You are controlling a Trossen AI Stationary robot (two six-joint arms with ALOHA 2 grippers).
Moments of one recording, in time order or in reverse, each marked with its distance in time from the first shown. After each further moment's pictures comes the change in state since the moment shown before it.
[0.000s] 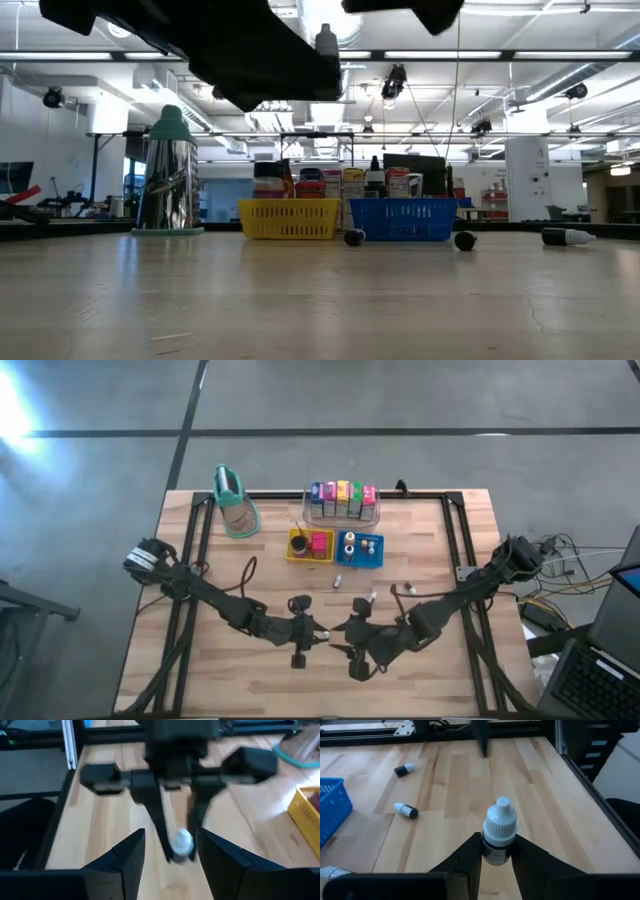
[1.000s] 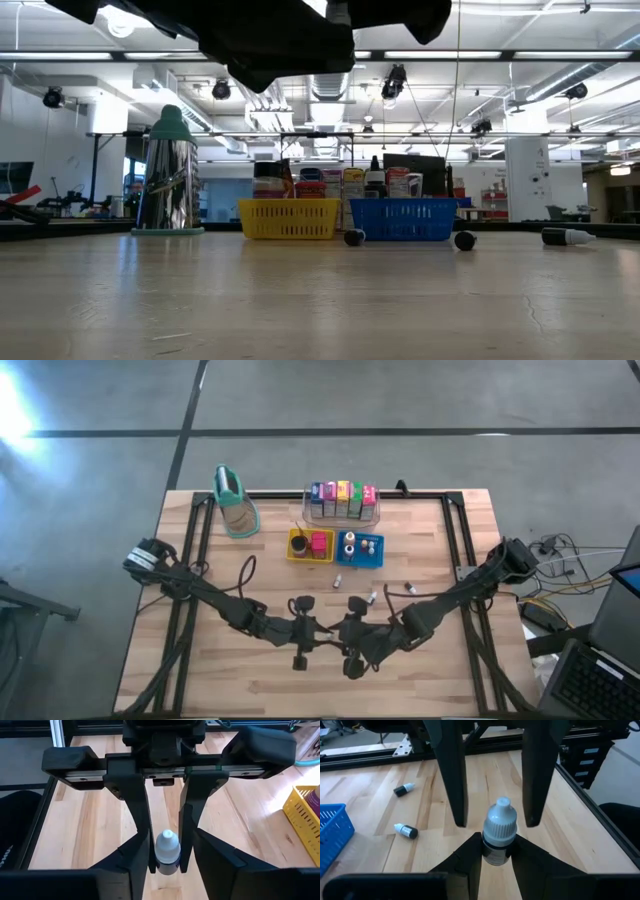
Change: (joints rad) left arm 0.002 0.000 0.028 0.027 0.000 0.076; right arm -0.026 0.043 0.045 -0.035 -0.006 -0.024
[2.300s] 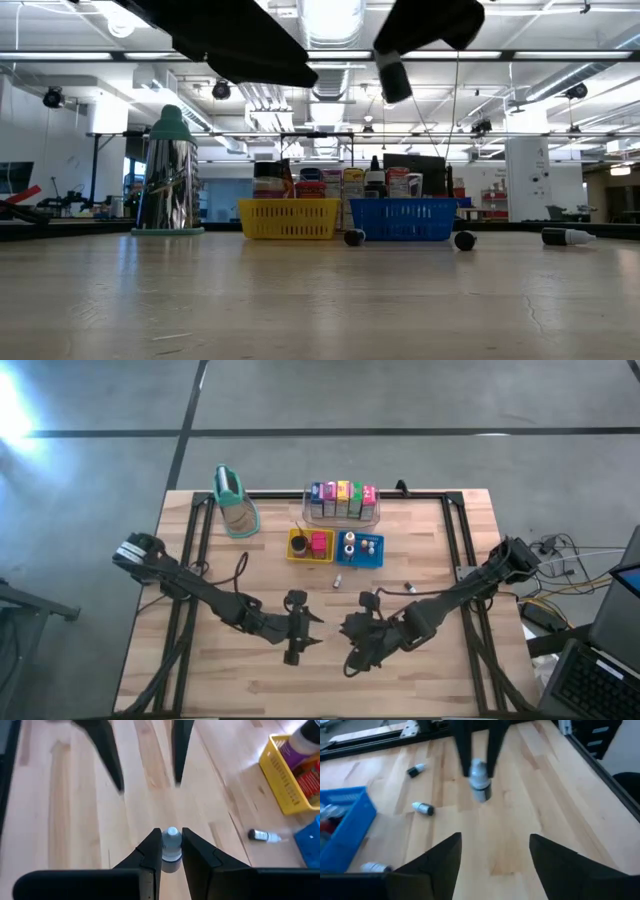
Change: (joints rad) left arm 0.000 -0.098 0.000 -0.232 -0.019 0.018; right arm 0.000 -0.013 0.072 -0.342 0.000 0.169
